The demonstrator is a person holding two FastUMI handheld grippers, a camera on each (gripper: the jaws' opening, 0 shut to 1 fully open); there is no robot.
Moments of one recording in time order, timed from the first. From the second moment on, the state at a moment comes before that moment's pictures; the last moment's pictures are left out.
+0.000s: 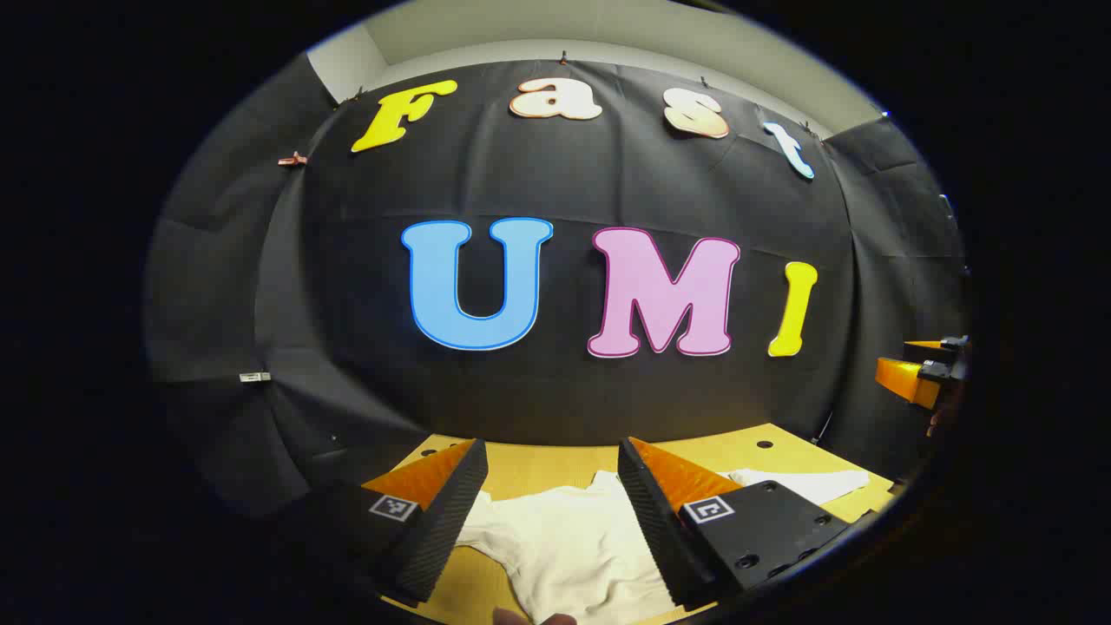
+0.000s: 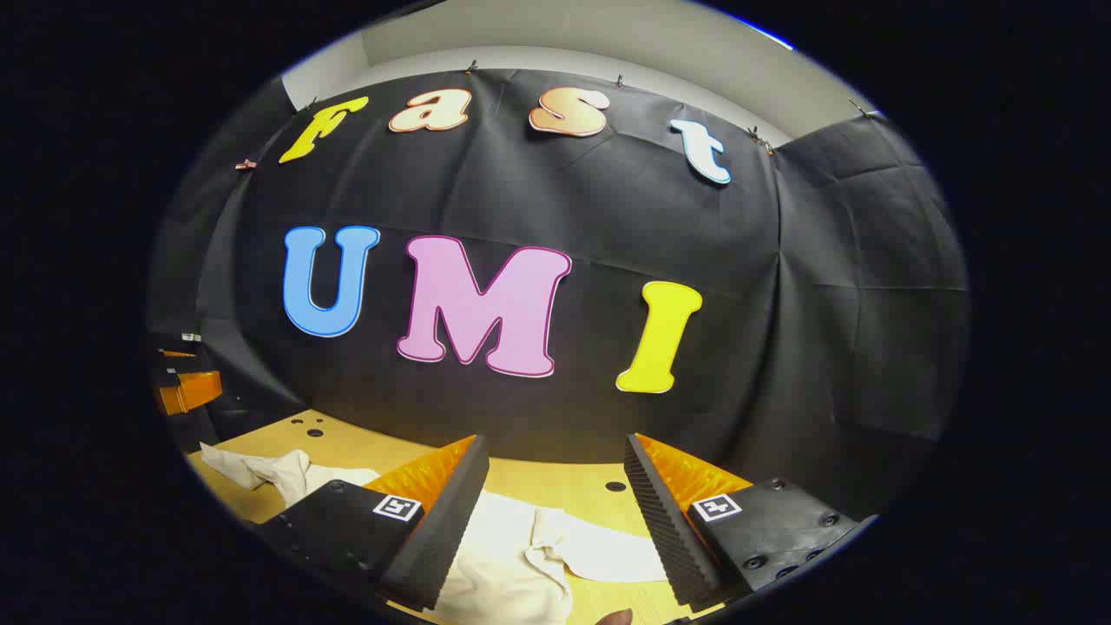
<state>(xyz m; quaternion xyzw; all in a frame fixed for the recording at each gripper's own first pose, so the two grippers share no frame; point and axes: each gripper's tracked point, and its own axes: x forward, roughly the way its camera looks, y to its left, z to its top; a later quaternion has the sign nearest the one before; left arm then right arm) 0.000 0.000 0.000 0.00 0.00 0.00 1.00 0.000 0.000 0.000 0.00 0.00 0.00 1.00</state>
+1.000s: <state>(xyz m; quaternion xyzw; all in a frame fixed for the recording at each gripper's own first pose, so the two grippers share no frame) 0.004 -0.013 -0.013 0.00 0.02 0.00 1.00 -0.005 -0.034 -0.016 0.00 0.03 -0.02 1.00</state>
